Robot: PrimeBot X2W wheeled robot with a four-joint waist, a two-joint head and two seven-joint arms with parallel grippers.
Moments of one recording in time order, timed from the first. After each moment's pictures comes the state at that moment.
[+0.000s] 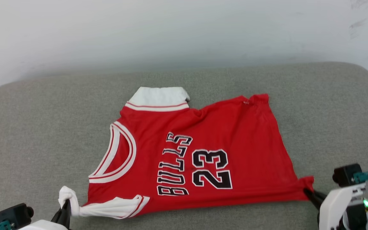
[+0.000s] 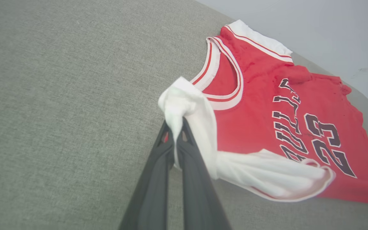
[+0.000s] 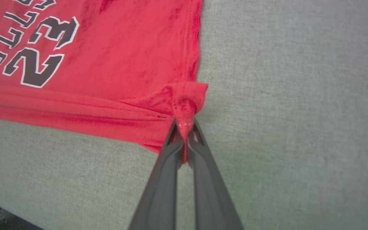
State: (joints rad) left arm 0.14 0.55 -0.28 -0.02 -1.01 0.34 -0.01; right arm -0.18 -0.43 0.30 0.42 0.56 0.14 0.28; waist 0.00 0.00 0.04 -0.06
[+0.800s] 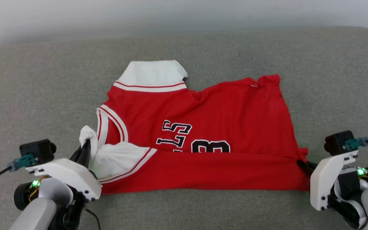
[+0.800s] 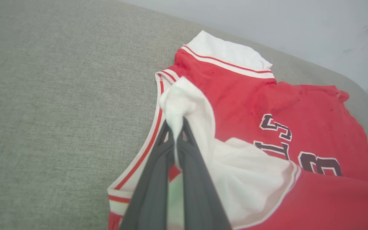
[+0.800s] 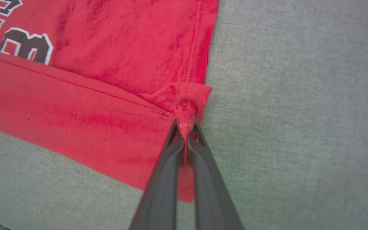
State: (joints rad) left arm -0.20 0.53 -0.39 0.06 -0.92 0.27 0.05; right arm -0.22 -0.33 0.17 0.22 0.43 0.13 0.55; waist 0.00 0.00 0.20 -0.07
